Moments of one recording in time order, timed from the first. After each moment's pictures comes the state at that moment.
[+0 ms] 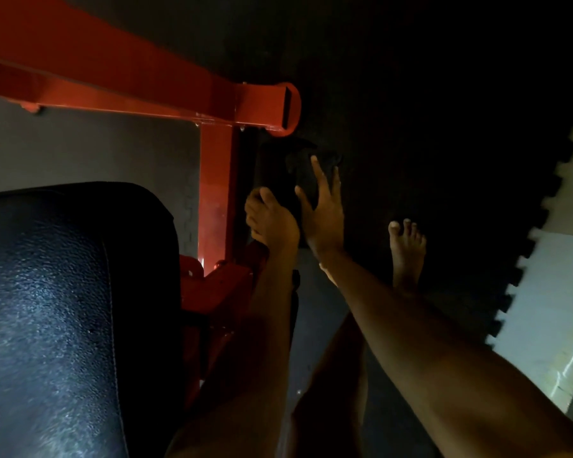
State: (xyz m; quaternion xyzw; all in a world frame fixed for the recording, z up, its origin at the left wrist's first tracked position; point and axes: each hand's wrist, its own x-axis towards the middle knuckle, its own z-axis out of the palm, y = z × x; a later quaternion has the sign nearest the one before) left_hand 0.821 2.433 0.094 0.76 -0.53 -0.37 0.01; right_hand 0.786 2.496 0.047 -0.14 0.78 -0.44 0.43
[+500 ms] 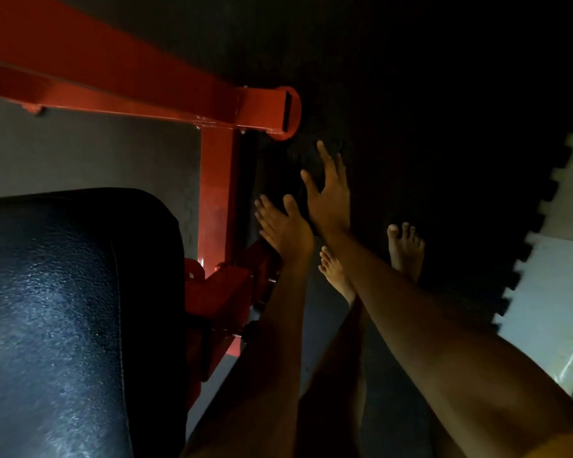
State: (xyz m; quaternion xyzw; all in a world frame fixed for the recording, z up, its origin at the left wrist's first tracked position) left_hand 0.813 2.458 0.097 0.74 -0.55 -0.39 -0.05; right_hand 0.758 2.477 0.043 -0.12 0.84 -0.41 0.34
